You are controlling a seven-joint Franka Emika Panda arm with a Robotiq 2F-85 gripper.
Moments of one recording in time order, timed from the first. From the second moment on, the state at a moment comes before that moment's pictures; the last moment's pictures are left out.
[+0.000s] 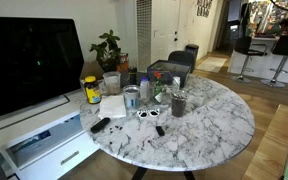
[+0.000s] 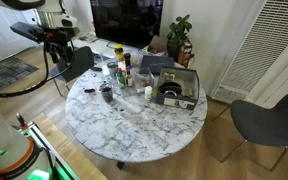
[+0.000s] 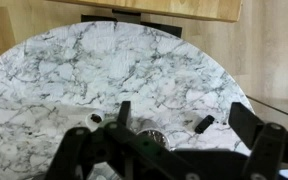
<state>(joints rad) 0.13 -0.64 0.14 -2.54 0.11 1.77 0.09</state>
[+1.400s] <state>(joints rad) 0.13 -0.32 0.28 -2.41 0.36 2.13 0.50</state>
